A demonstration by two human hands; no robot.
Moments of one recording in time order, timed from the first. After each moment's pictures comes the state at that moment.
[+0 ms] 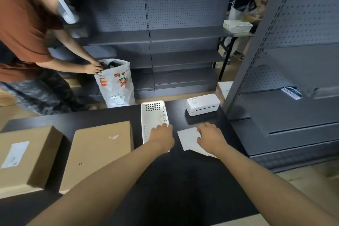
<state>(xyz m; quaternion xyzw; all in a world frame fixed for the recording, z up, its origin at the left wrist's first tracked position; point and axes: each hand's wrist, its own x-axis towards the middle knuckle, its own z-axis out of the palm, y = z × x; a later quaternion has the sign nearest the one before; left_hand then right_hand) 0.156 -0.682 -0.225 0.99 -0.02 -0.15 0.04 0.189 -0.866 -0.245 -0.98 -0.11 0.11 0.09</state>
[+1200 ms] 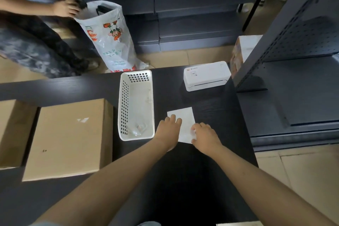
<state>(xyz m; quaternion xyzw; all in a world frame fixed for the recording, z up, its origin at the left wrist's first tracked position) 0.234 -0.761 -0.359 0.98 -0.05 -0.22 -0.01 0.261 -0.912 -0.381 -0.94 -0.15 0.27 0.13</state>
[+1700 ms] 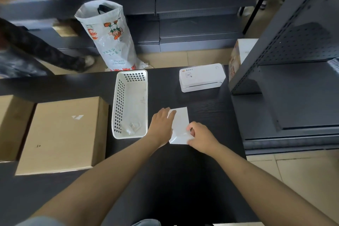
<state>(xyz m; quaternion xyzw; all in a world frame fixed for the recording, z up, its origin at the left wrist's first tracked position) 0.241 -0.762 -0.361 0.98 0.01 -0.16 0.08 0.269 -0.934 -0.386 -0.90 -0.12 0.32 0.25</state>
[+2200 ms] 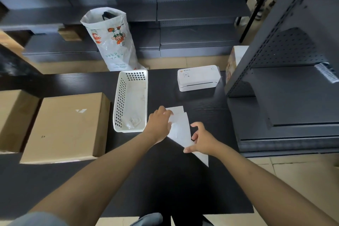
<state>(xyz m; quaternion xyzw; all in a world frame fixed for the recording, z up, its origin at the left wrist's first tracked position) 0.219 -0.770 -0.337 0.98 0.05 -0.11 0.17 0.244 -0.962 -0.367 -0.85 -0.06 0.42 0.32</state>
